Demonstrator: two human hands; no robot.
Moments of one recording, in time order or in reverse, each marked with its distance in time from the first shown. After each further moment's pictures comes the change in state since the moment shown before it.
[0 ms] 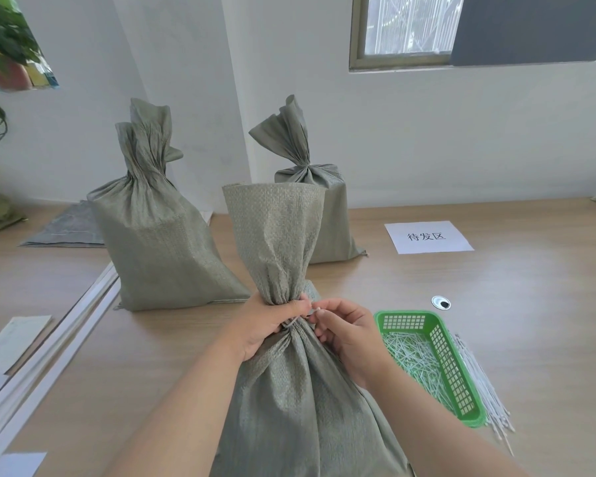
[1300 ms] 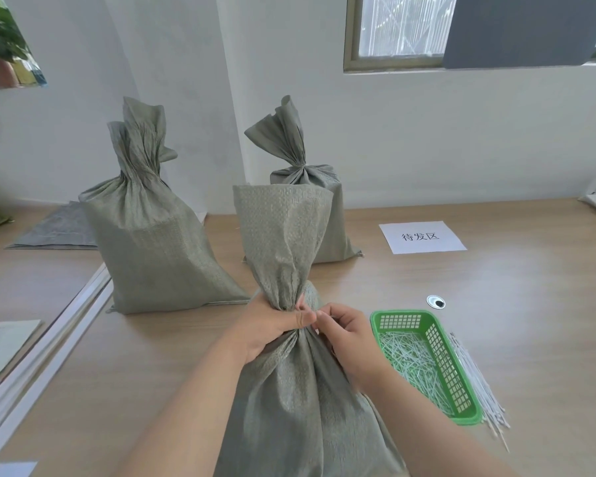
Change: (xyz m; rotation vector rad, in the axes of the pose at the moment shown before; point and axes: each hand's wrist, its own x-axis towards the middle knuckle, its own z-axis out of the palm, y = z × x) left_hand 0.006 -0.009 -0.004 0.013 -0.019 0.016; right_hand -0.007 -0.001 0.012 -0.419 0.072 -0.086
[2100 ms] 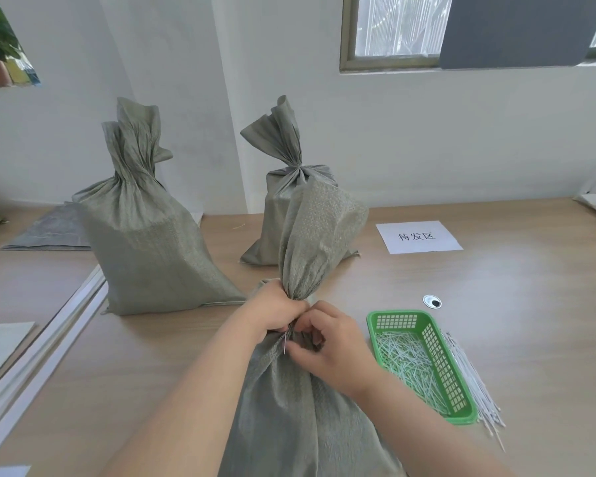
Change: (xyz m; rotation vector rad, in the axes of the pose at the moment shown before) left_hand 0.026 0.024 0.015 0.494 0.171 -0.223; right_hand 0.003 0.009 0.001 -0.704 -0.024 -0.569
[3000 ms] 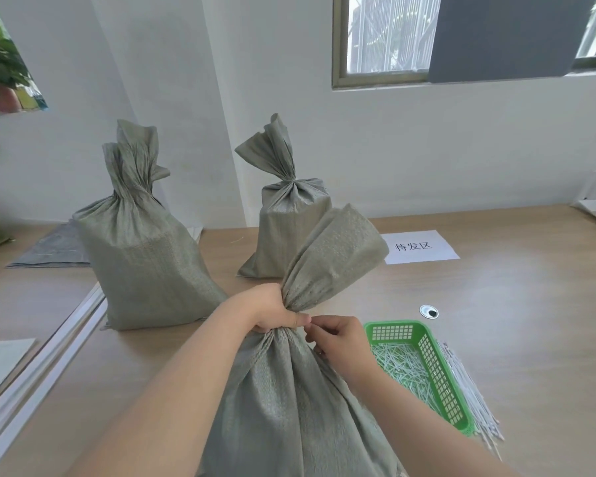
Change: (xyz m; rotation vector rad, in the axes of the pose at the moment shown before) left_hand 0.006 0.034 -0.015 0.575 -0.170 0.017; right_hand 0.006 0.018 -0.019 0.545 0.053 0.732
